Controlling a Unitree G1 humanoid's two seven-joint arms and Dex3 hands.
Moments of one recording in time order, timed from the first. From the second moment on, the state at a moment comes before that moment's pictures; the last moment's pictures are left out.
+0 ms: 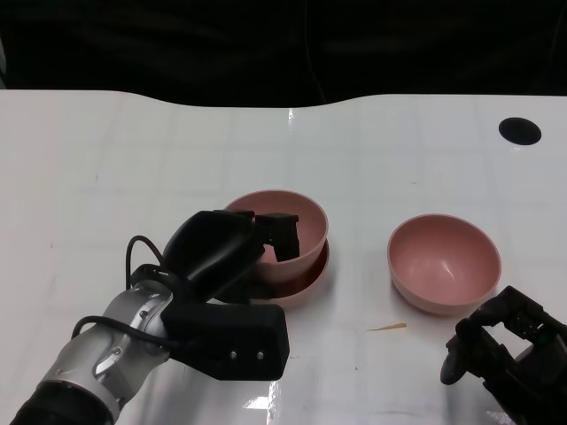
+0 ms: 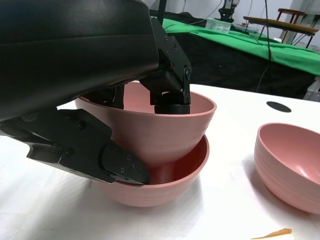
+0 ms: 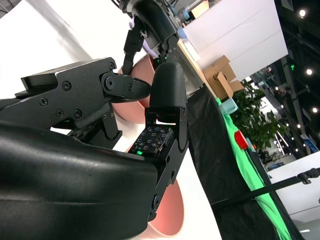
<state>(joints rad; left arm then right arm) -0.50 0.21 -0.44 0.60 0.70 -0.39 0.15 0.19 0.05 -0.17 0.01 0.57 0.09 0.46</state>
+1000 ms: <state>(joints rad) -0.50 0.21 -0.46 0.62 0.71 -0.41 0.19 0.19 0.05 -0.17 0.01 0.57 0.09 0.46</state>
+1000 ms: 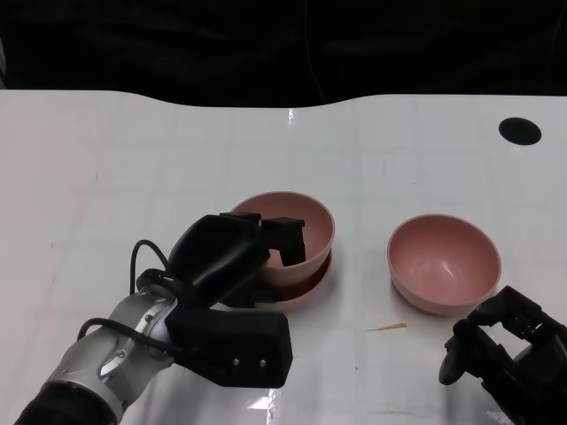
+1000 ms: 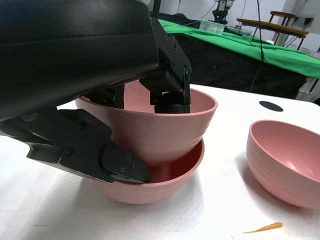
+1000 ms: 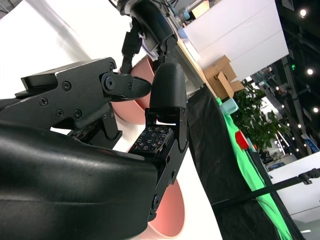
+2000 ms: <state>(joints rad) -0.47 0.23 -0.48 0.49 0.72 -0.32 0.14 0.19 0.05 -0.17 0.01 0.57 0.09 0.46</state>
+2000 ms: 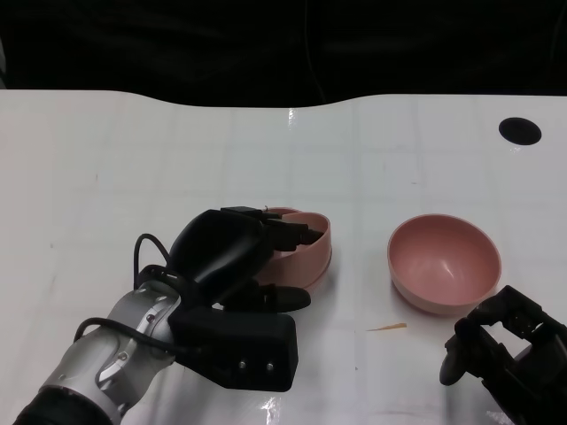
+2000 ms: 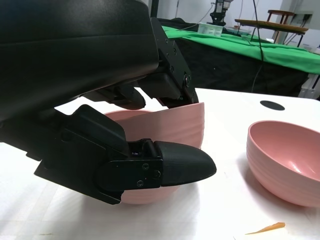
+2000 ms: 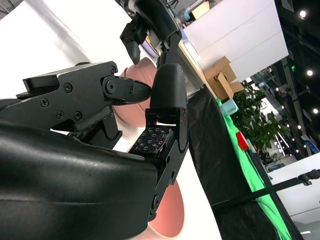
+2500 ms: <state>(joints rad) -0.46 0.23 -0.54 0.53 0.78 -0.31 0.14 0.19 0.05 -0.17 0.01 0.57 0.09 0.46</state>
